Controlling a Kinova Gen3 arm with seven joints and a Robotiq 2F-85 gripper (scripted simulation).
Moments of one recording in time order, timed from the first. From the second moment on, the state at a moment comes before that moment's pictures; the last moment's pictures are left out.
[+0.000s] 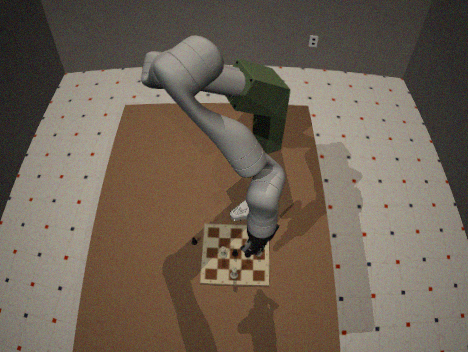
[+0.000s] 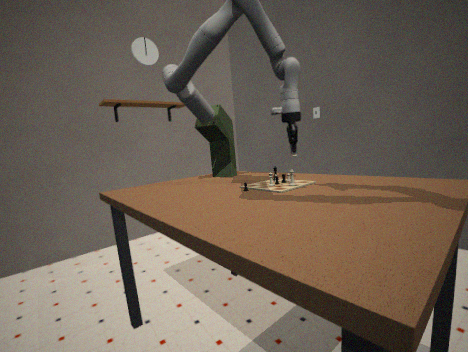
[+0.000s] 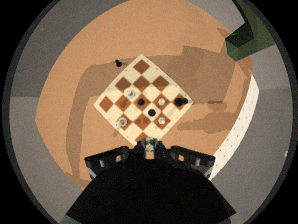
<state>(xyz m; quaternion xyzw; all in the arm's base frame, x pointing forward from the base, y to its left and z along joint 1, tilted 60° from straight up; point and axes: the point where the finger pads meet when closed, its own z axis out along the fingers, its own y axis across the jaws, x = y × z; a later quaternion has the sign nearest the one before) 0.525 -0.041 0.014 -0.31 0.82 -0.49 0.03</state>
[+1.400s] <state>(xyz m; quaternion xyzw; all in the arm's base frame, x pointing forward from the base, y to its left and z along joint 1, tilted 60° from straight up) 0.556 -0.099 -0.038 -0.32 0.81 -0.49 0.02</state>
